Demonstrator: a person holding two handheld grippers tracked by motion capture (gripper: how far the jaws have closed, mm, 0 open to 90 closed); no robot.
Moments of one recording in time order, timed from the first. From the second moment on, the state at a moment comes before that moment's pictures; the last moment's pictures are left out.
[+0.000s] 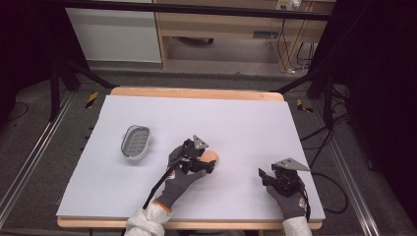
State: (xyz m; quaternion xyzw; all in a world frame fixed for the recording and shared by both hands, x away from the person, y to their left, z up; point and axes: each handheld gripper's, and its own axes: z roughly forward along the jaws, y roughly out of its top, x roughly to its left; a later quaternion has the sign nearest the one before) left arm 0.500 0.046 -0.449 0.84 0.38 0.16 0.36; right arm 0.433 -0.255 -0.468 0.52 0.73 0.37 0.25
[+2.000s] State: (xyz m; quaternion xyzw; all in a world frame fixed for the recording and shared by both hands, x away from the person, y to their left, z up) left arm 0.502 0.041 -0.449 0.85 0.39 0.14 0.33; right arm 0.433 -0.256 -0.468 0.53 0.73 0.37 0.24
